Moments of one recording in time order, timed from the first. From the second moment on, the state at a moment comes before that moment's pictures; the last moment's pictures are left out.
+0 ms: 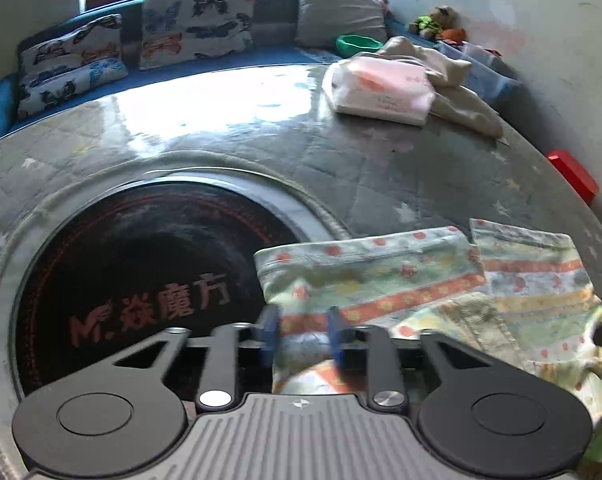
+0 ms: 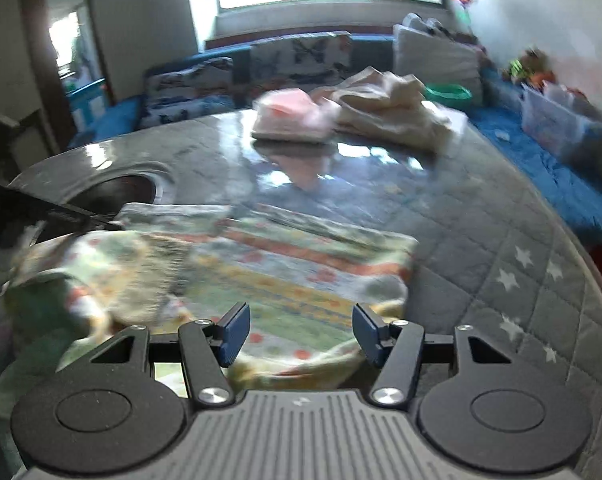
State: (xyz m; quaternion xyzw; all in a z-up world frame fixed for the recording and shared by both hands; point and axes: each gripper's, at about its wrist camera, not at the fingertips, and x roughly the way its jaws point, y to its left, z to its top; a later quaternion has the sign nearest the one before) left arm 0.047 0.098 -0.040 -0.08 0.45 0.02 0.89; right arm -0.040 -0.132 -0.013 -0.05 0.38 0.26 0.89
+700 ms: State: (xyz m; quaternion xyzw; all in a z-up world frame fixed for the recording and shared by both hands) left arm -0.004 0.195 -0.022 -0.12 0.39 0.16 0.90; right arm -0.010 -0.011 -0.035 -0.13 0.39 0.36 0.84
